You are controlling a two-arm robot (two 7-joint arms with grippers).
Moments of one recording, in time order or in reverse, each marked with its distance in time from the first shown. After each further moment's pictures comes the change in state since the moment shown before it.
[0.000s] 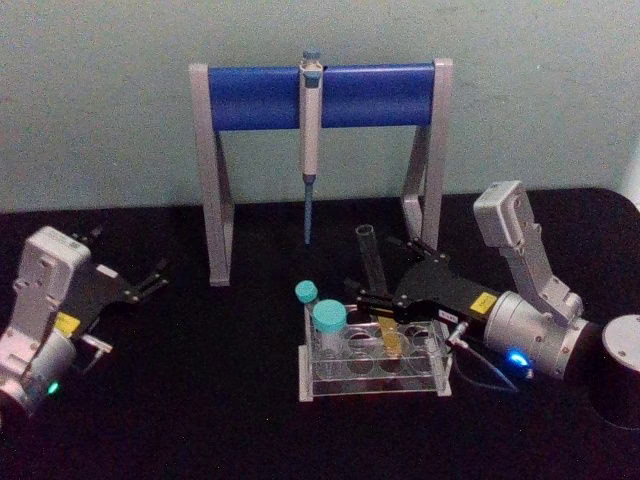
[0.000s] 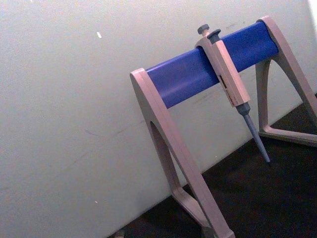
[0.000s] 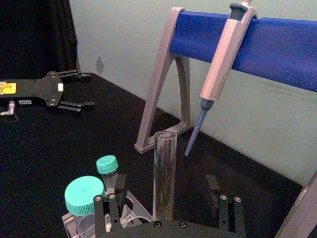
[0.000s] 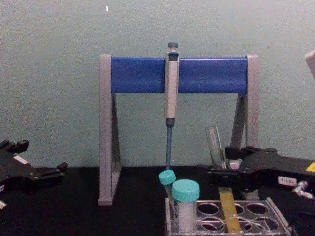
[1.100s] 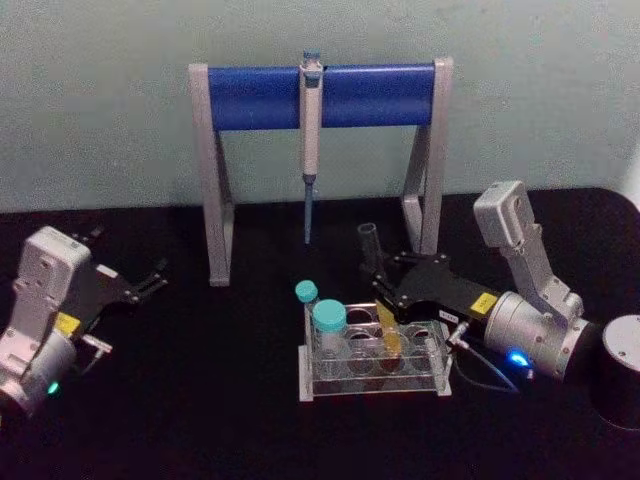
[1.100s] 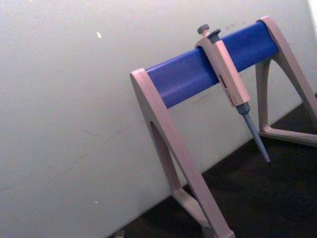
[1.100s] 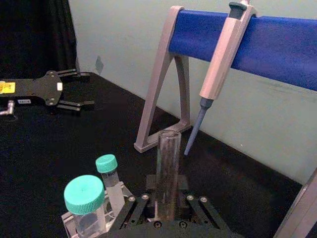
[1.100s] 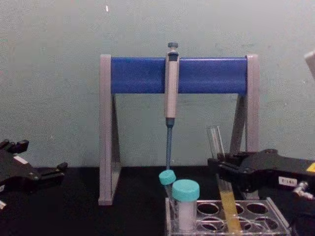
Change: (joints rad) left arm 0.000 0.000 0.000 0.000 0.000 0.000 0.000; right arm -0.001 0.001 0.000 -0.001 0.001 0.004 -0.002
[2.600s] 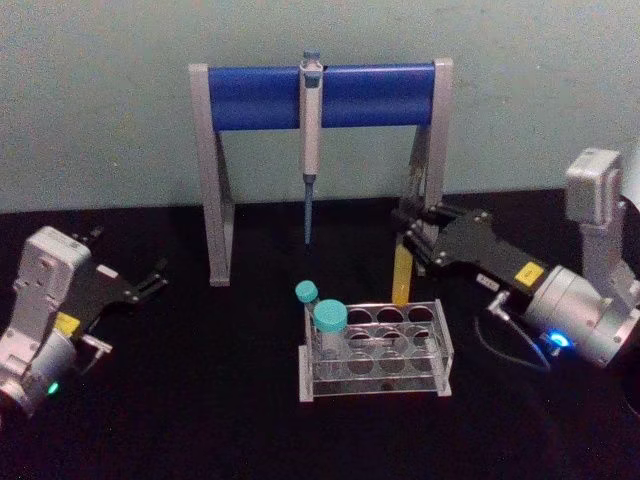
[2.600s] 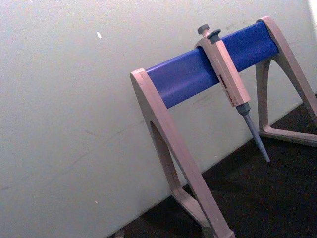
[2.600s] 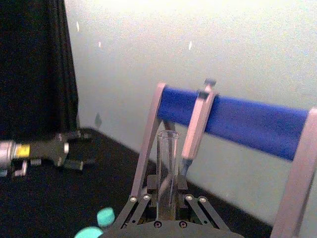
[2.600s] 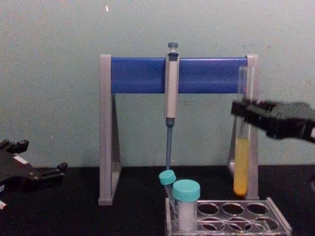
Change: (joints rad) left arm 0.000 0.000 0.000 0.000 0.000 0.000 0.000; right arm -0.075 0.026 0.110 -0.109 0.129 -0.136 0.028
